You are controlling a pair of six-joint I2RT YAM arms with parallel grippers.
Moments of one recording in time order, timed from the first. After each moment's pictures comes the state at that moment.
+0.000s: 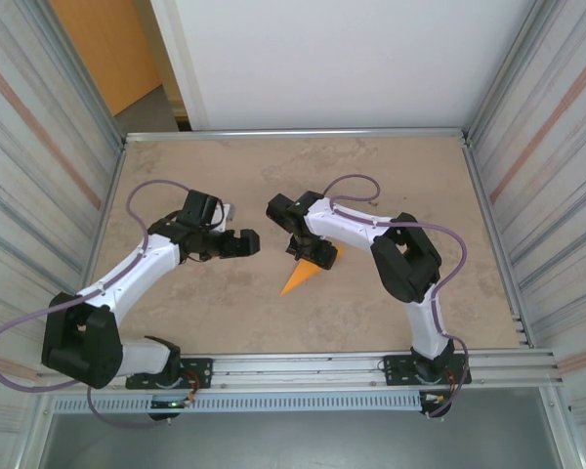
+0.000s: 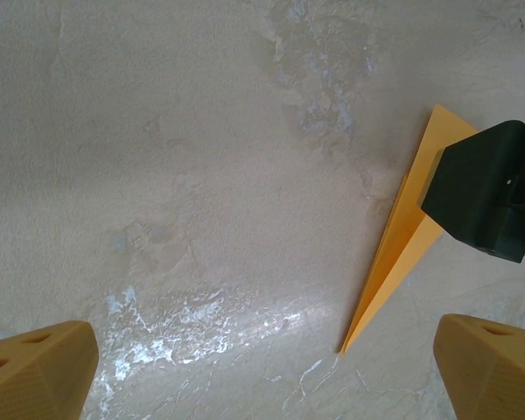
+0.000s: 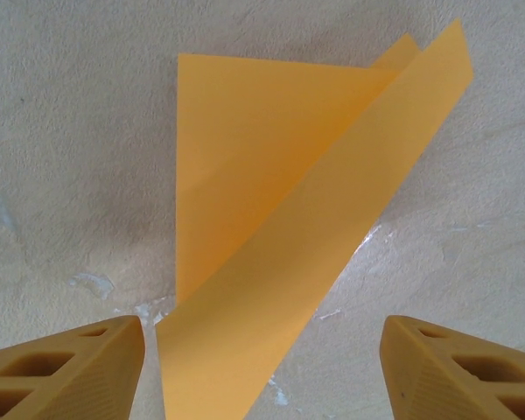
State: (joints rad) left arm -0.38 1.31 0.90 -0.63 0.29 -0.38; right arm 0.83 2.06 1.60 -1.12 0.17 1.33
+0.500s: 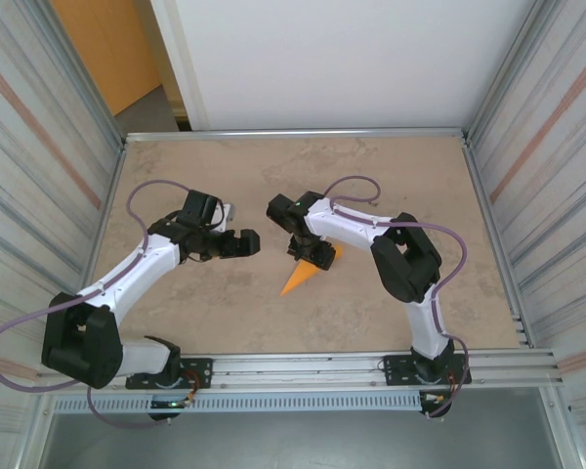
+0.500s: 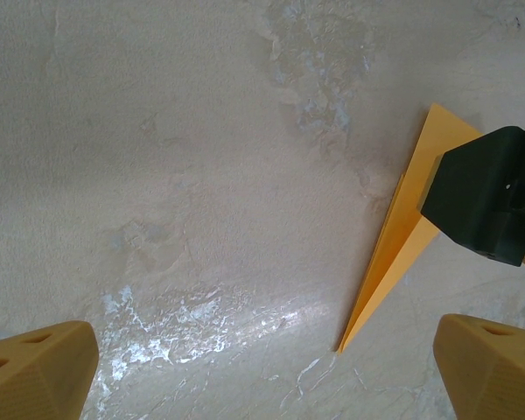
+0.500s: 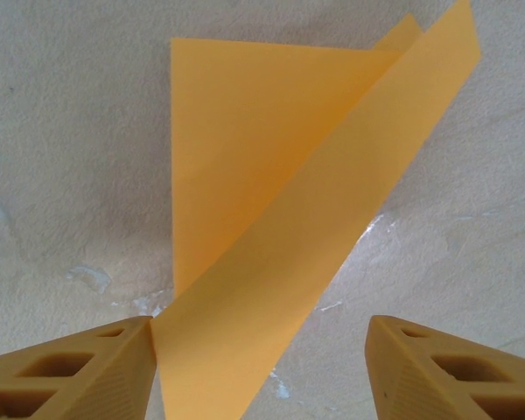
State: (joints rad) left arm -0.38 1.31 0.90 -0.63 0.29 -0.38; right arm 0.83 2.06 1.60 -1.12 0.16 1.35
